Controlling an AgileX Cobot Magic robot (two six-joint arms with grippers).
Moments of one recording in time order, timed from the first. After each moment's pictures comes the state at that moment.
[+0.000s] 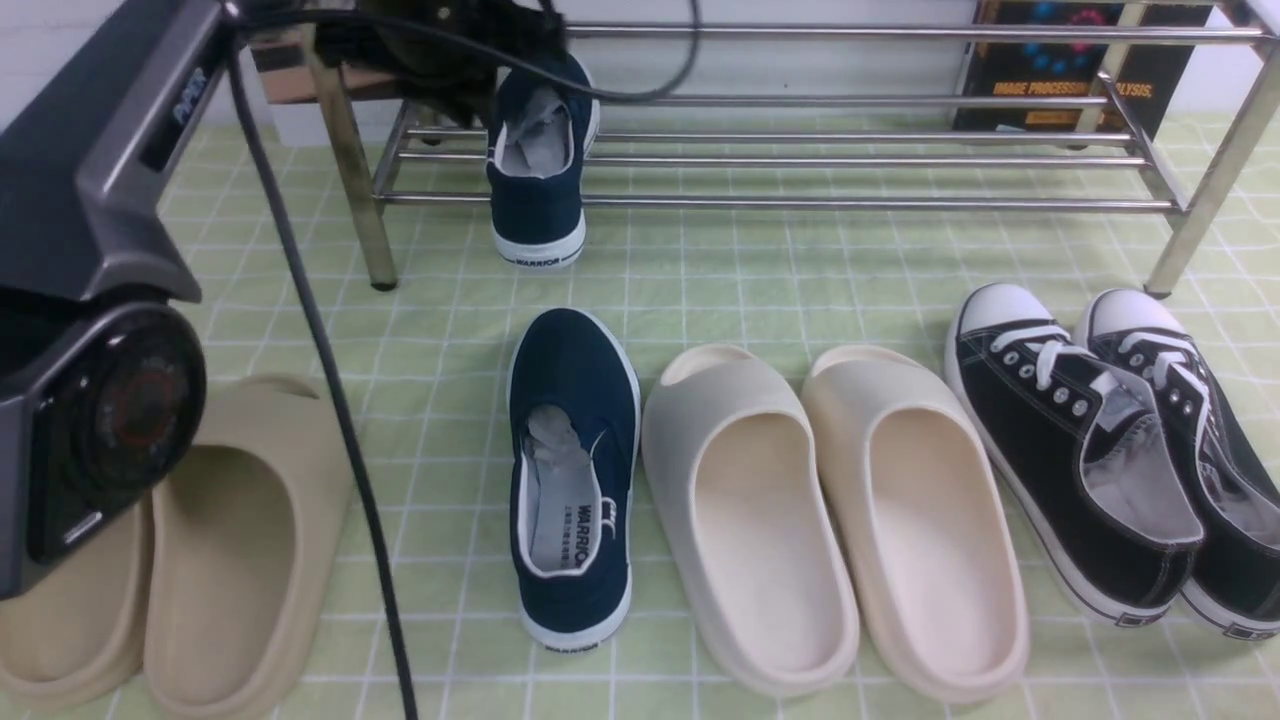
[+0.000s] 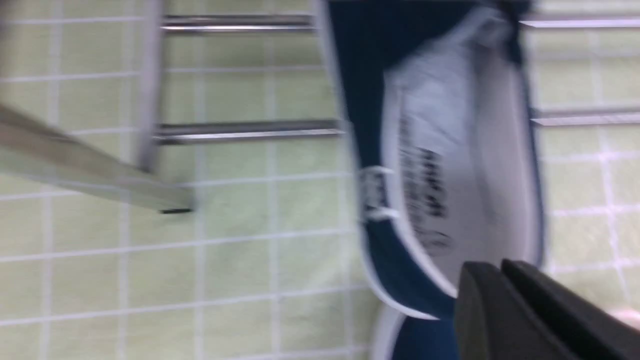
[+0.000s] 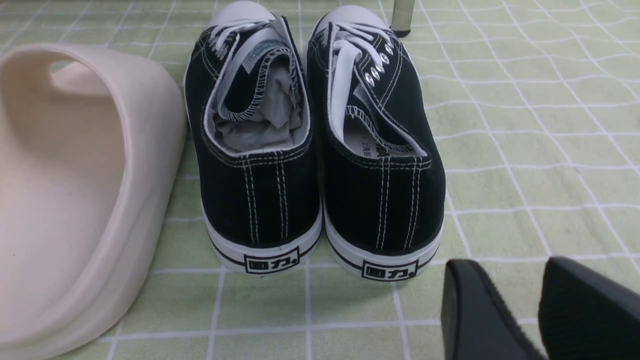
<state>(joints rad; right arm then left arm) -0.06 -0.01 0.02 -0.04 0.38 0.07 -0.32 2.22 -2.42 0.02 1.24 -0.22</state>
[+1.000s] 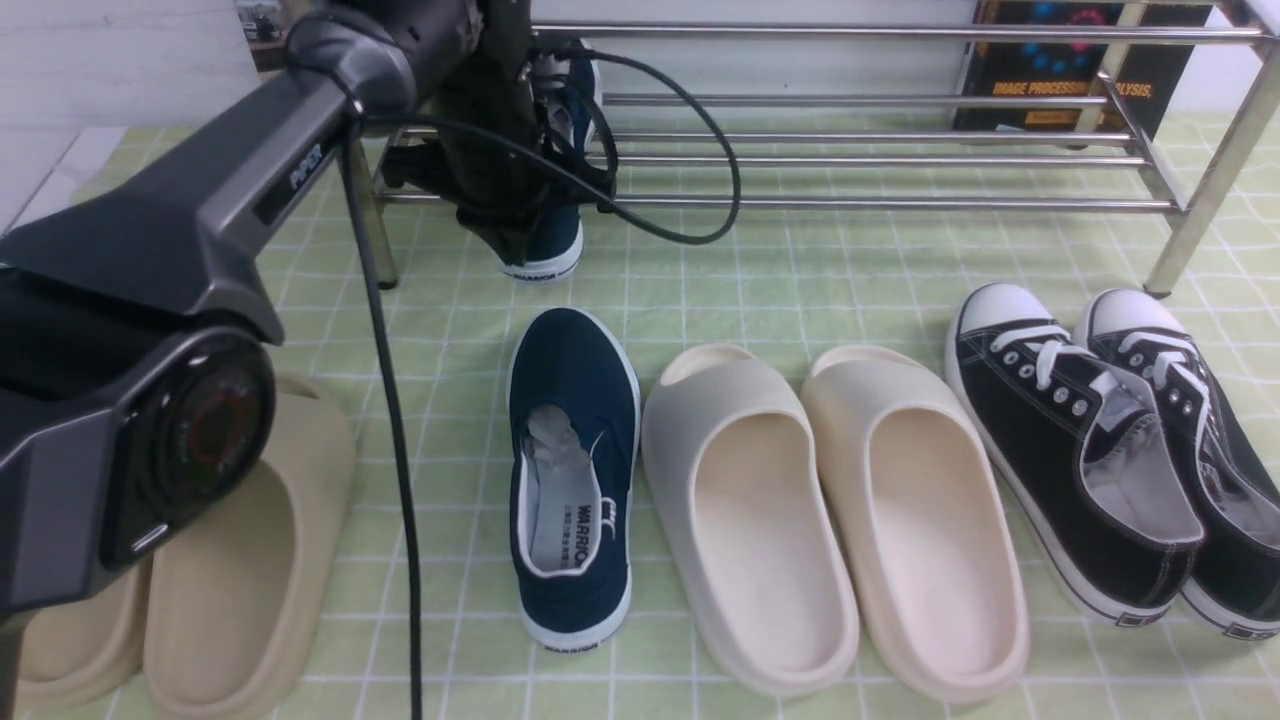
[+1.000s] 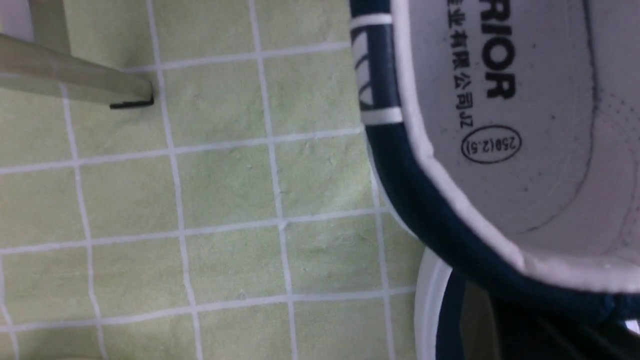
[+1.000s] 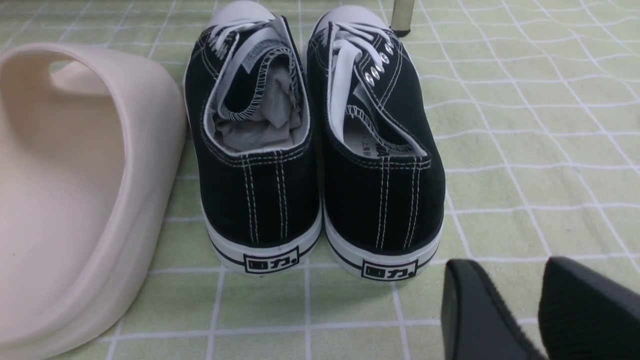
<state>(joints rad) -0.06 -0.01 0.02 -0.04 0.38 0.07 -0.34 2.29 -2.27 0.10 1.24 -0.23</state>
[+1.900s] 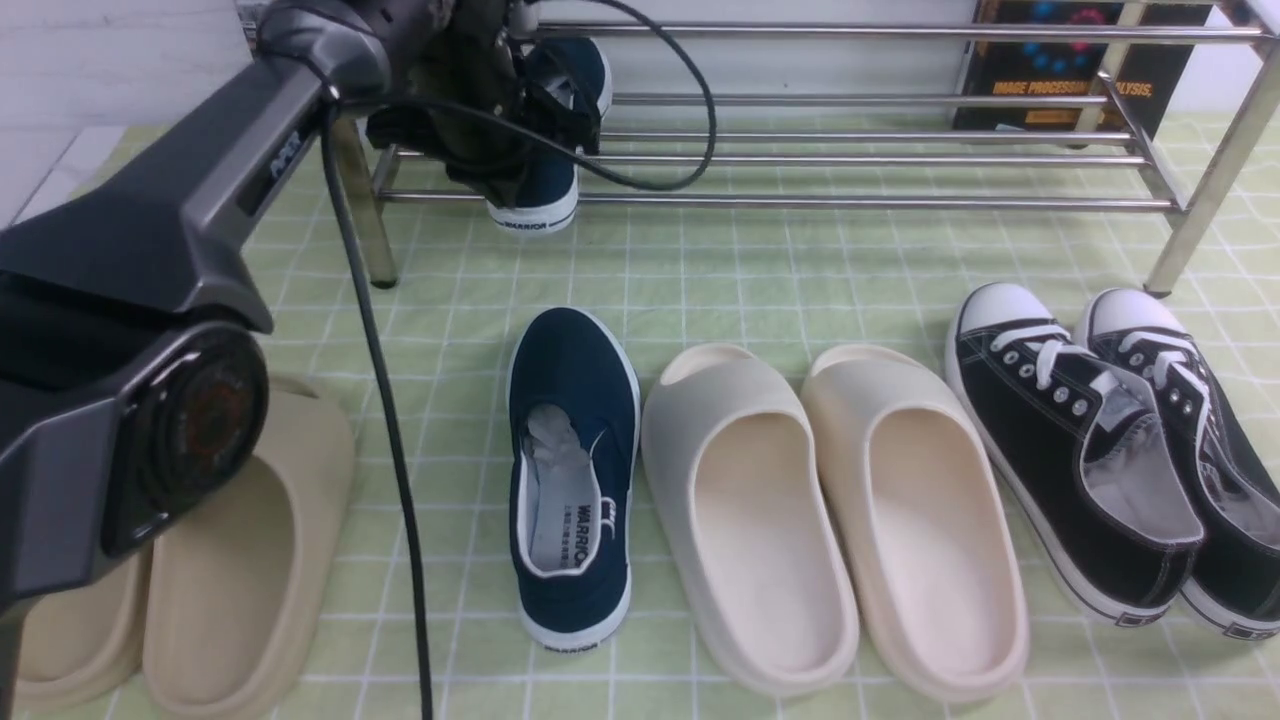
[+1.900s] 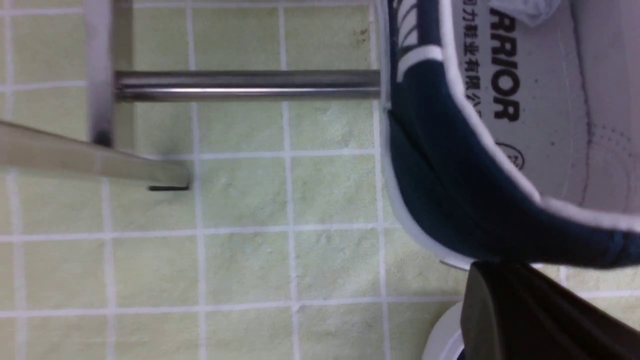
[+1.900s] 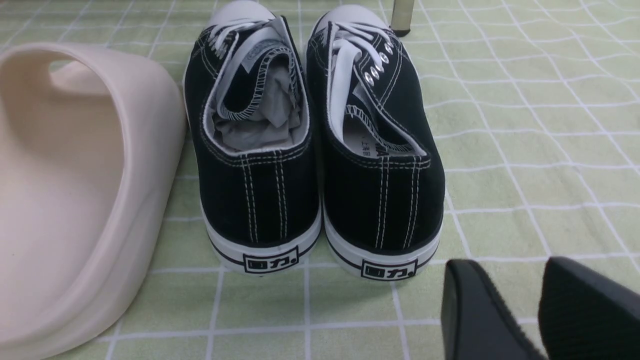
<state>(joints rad) -0.06 -0.01 0.02 -0.04 0.38 0.07 -0.31 2.29 -2.37 0.12 1.20 -0.28</state>
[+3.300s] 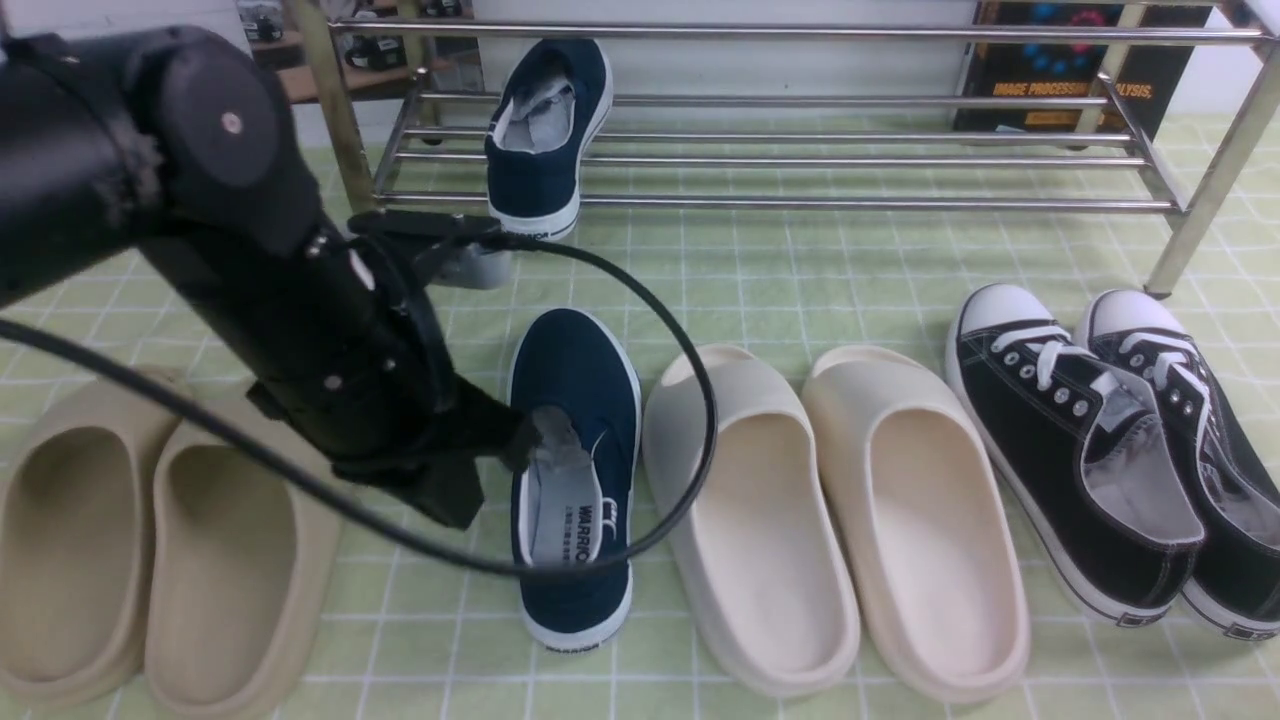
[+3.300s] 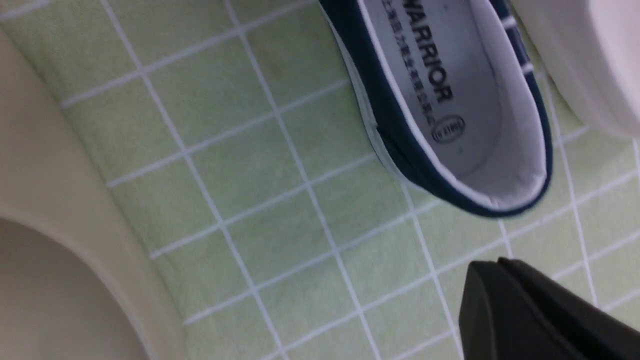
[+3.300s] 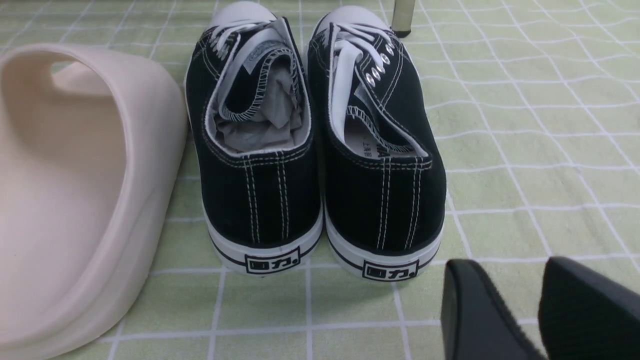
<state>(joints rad) -0.06 -0.01 0.02 -0.04 0.38 0.07 -0.37 1.54 -1.19 -0.26 1.07 0.07</state>
